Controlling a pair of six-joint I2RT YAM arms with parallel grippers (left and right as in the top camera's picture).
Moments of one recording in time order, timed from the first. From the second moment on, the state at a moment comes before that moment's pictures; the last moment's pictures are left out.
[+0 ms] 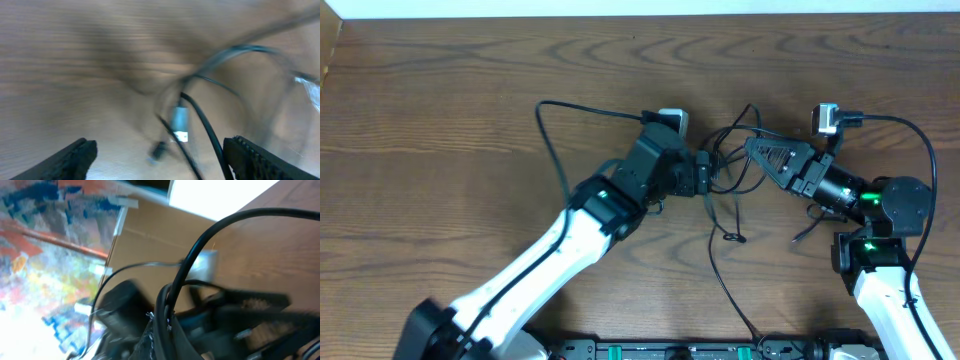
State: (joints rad) left arm -0.69 1.47 1.02 -0.28 0.01 -0.61; right arm 0.03 1.07 0.51 0.84 -1.06 1.48
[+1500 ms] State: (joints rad) left arm -0.34 1.53 1.02 0.16 0.78 -0.73; right arm -0.18 1.07 0.51 -0.14 -0.94 0.58
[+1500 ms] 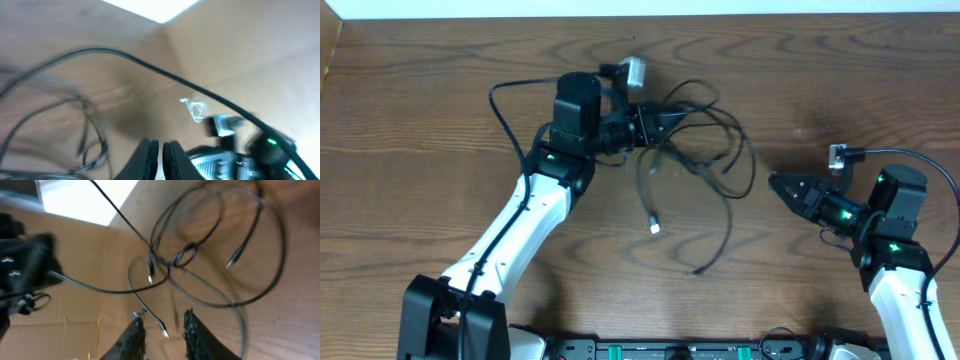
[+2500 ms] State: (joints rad) left arm -0.44 1.52 1.02 0.70 0.94 -1.24; right arm 0.03 1.07 0.51 -0.29 -0.73 0.57
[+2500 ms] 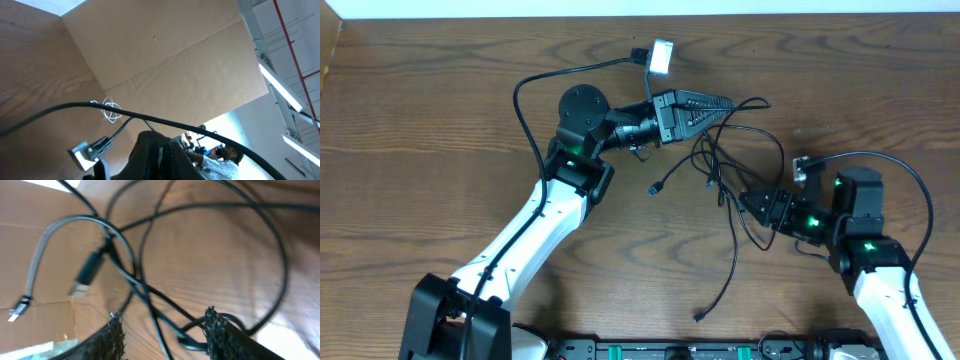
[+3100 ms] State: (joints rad) left arm -0.44 1.52 1.02 0.70 0.94 -1.25; right arm 0.04 1.07 0.51 -0.48 -0.50 0.92
